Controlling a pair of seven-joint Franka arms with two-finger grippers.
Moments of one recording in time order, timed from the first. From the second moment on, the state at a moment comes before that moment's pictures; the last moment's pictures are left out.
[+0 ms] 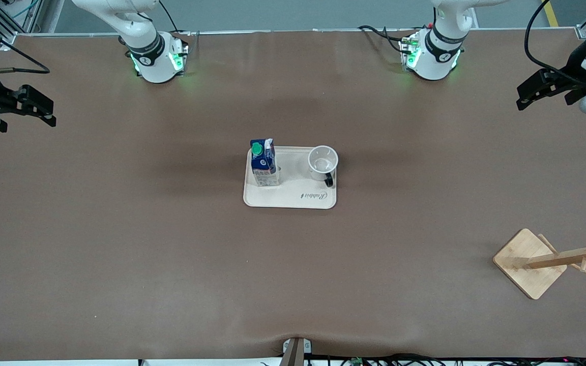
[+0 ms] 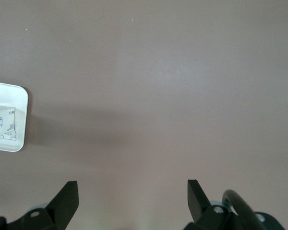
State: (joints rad) left arm 0.09 -0.10 -0.18 -1.57 0.02 1.43 -0.17; right arm -0.04 -0.06 0.07 -1.59 -0.04 1.51 -0.13
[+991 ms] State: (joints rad) left arm 0.09 -0.06 -0.18 -1.56 0.02 1.43 -0.18; right arm -0.04 -0.06 0.07 -1.59 -0.04 1.51 -0.13
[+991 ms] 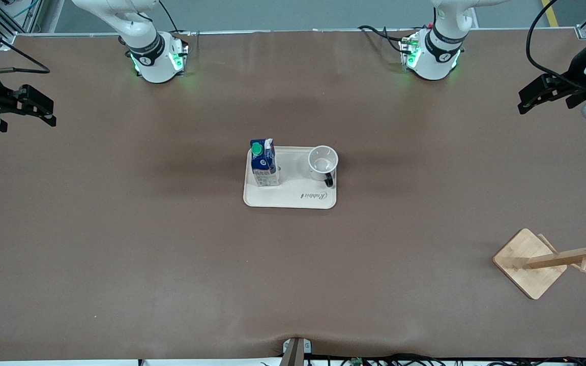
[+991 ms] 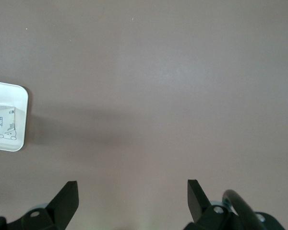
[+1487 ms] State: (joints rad) left arm 0.08 -0.04 -0.28 -1.62 0.01 1.42 -0.40; right arm -0.04 -0.06 0.07 -1.59 -0.04 1.51 -0.13
